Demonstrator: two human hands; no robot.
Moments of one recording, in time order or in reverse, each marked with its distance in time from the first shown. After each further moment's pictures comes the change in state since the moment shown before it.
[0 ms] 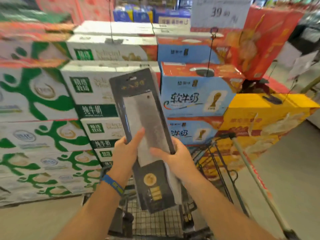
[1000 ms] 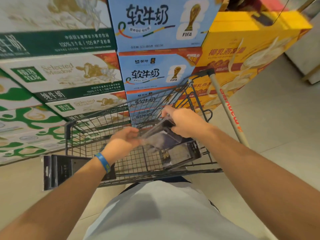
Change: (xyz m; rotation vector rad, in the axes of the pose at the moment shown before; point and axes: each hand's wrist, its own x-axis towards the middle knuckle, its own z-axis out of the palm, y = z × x) left_hand -0.027 -0.156 0.032 0.826 -0.532 -0.267; right_hand 0.022 0.108 -0.110 -1.200 -0.337 0.143
